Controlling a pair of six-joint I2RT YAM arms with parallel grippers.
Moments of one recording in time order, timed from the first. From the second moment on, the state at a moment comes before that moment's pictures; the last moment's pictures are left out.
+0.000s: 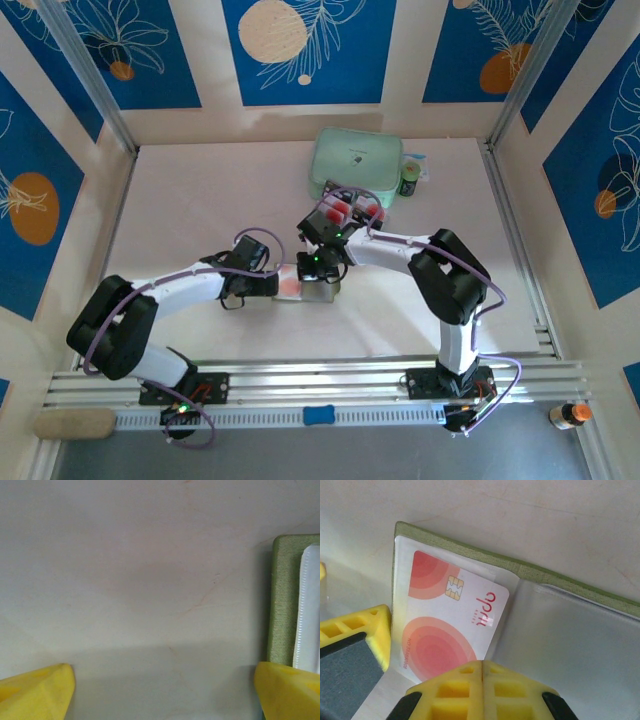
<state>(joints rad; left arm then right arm) -0.58 1.45 0.67 -0.40 -0.13 -0.52 0.81 1.89 1.22 -0.50 -0.26 0.65</state>
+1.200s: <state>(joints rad) -0.55 1.33 0.66 -0.42 -0.13 -0.53 0.82 1.97 1.28 -0.50 -0.30 0.66</state>
